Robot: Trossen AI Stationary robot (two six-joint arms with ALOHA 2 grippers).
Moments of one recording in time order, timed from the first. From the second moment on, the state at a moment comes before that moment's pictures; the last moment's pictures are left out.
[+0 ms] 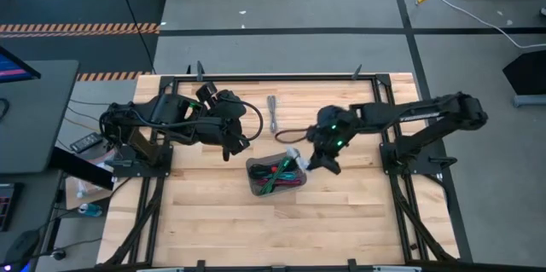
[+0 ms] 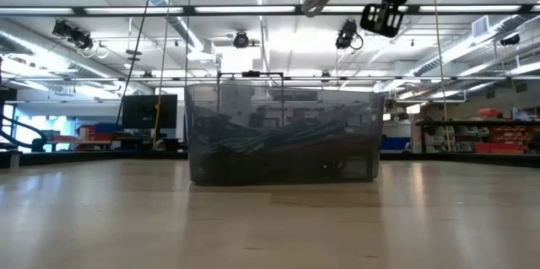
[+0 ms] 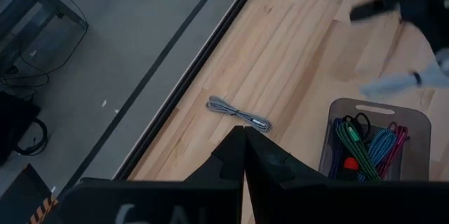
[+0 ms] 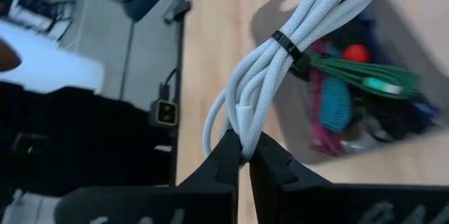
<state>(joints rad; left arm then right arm) -0.24 1.72 2.24 -1.56 -0.75 -0.51 0.00 1.29 1.03 -0.50 -0.50 0.45</state>
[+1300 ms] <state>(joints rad) -0.24 1.72 2.24 -1.55 -0.75 -0.52 -0.02 1.71 1.40 -0.92 -0.36 -0.29</state>
